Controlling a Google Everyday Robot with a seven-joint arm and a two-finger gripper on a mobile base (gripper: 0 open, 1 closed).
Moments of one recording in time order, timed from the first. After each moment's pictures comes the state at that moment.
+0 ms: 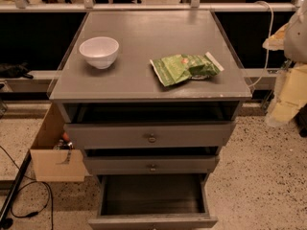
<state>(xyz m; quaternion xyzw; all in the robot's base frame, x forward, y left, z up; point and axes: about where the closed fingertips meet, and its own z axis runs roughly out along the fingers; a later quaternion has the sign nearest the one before) 0.438 -0.217 0.976 -0.60 0.78 -0.03 0.16</state>
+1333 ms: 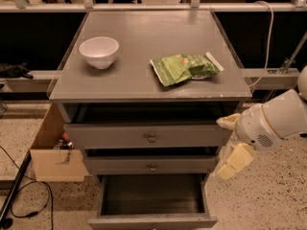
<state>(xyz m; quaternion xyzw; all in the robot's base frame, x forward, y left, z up) 0.423 -0.159 0.782 -0.54 0.78 0.22 0.22</state>
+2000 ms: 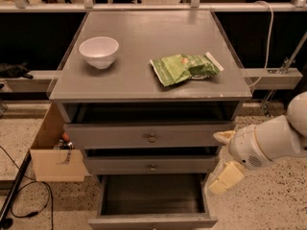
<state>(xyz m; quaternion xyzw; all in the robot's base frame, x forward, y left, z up) 0.413 -0.154 0.733 -0.52 0.79 0.22 0.24</state>
